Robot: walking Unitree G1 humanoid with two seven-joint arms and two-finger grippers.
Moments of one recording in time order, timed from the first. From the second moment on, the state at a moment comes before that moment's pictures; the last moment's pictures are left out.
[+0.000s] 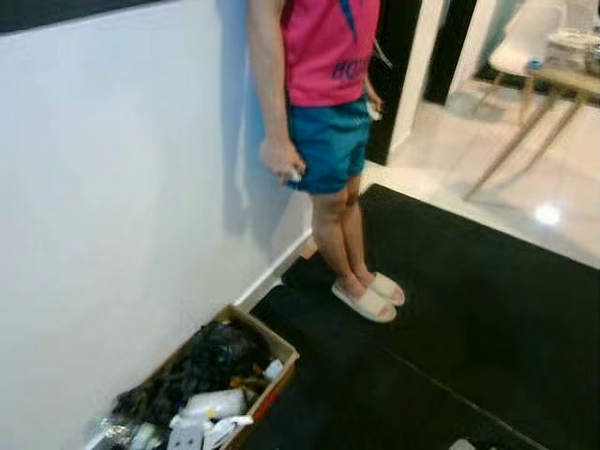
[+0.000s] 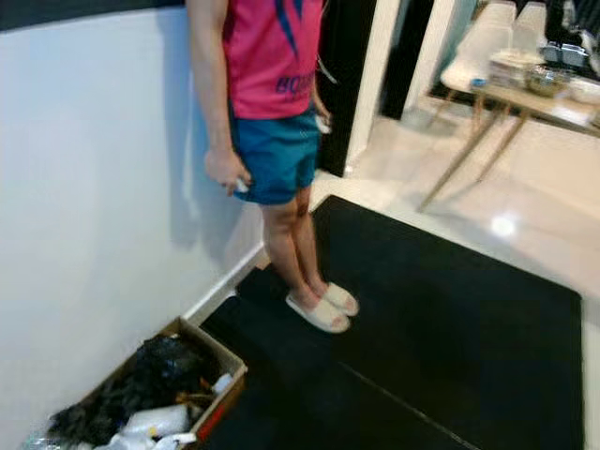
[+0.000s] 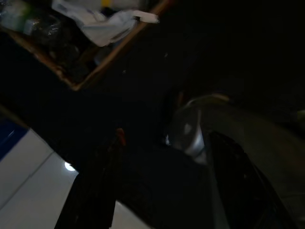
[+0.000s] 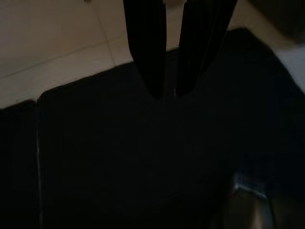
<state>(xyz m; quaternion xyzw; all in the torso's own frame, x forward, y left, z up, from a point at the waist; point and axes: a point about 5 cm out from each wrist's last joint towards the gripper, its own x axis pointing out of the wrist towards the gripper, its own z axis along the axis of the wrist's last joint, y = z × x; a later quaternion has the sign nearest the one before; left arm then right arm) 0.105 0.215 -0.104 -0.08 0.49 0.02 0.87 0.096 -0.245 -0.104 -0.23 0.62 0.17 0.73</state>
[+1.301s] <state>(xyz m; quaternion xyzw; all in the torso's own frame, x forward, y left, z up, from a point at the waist) 0.100 0.211 -0.106 -0.07 0.50 0.01 0.86 0.086 -0.239 -0.108 -0.24 0.61 0.17 0.73</state>
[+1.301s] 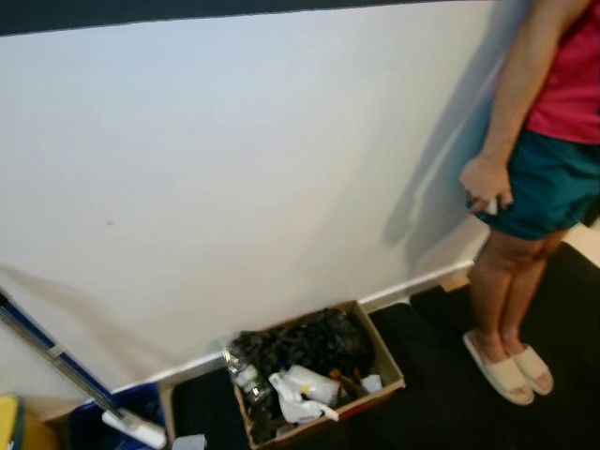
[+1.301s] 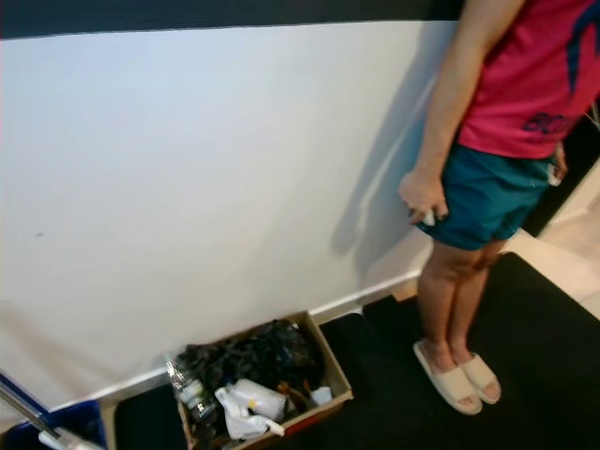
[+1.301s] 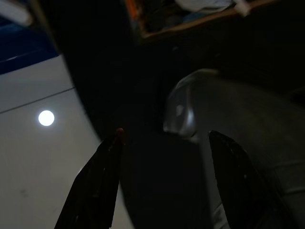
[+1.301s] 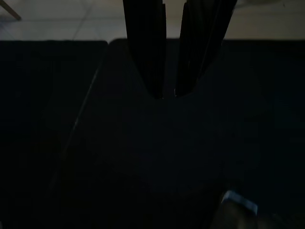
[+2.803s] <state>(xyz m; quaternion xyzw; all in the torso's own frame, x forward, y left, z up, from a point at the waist) 0.088 0.211 -0.109 -0.08 0.52 0.01 0.85 0.095 -0.241 -0.105 -0.27 0.59 0.20 0.73</state>
